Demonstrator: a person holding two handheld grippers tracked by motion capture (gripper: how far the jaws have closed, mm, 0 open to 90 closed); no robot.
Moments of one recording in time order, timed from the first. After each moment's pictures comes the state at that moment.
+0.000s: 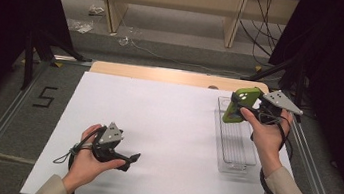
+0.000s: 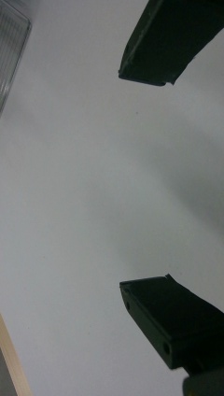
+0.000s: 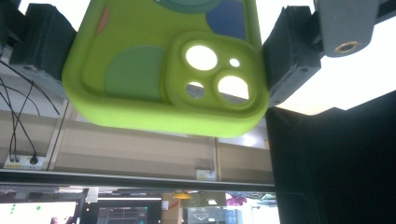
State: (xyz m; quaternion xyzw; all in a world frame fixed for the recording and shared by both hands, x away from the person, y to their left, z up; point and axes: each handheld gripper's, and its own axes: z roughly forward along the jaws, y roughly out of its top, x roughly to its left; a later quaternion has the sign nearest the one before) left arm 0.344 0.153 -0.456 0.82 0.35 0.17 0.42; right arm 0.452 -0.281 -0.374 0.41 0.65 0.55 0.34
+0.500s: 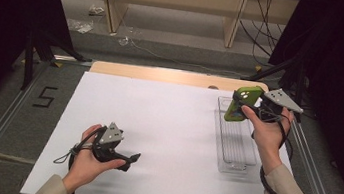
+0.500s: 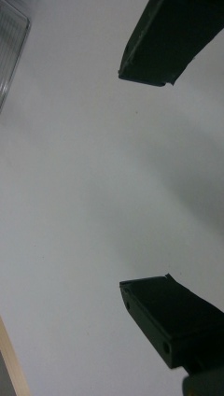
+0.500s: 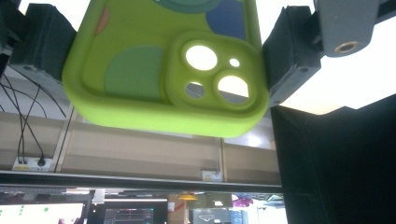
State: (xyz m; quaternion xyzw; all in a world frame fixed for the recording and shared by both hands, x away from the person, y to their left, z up) left arm 0.345 0.153 -0.456 0.82 0.35 0.17 0.42; right arm 0.459 -0.285 -0.376 0.42 0.64 0.54 0.34
